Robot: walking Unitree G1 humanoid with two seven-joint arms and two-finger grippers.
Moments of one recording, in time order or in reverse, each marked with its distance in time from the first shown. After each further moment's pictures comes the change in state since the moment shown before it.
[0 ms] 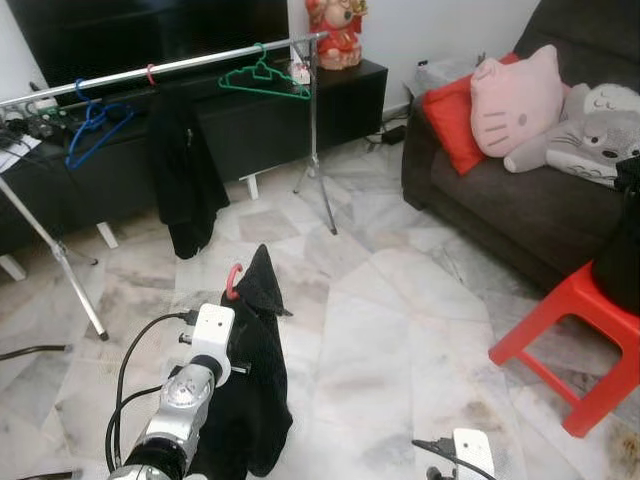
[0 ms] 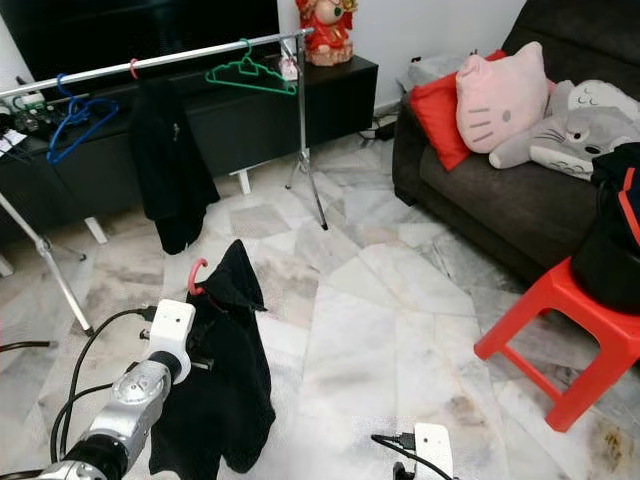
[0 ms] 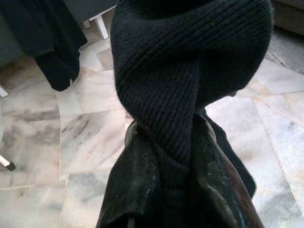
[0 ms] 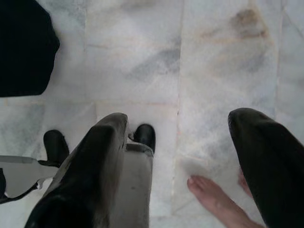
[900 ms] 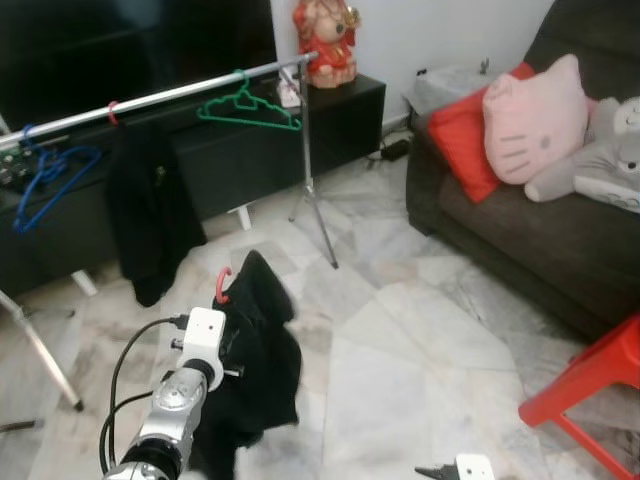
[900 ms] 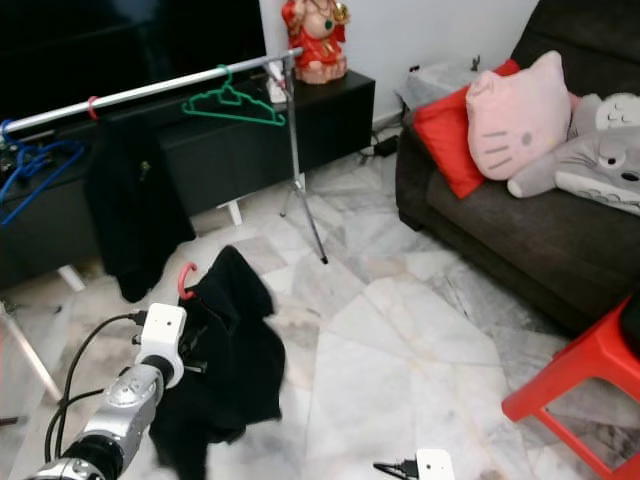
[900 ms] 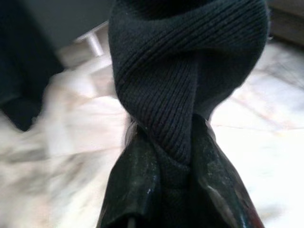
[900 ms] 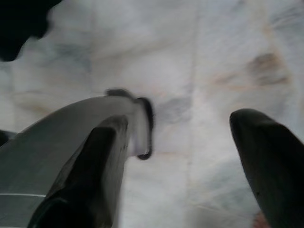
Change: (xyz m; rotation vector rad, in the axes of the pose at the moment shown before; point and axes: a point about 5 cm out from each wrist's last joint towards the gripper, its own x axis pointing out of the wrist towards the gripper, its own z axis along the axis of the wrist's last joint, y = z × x) left arm 0.002 -0.008 -0.005 -0.050 0.018 -0.021; right arm -0.006 -0.010 -0.033 -0.027 0.077 0.028
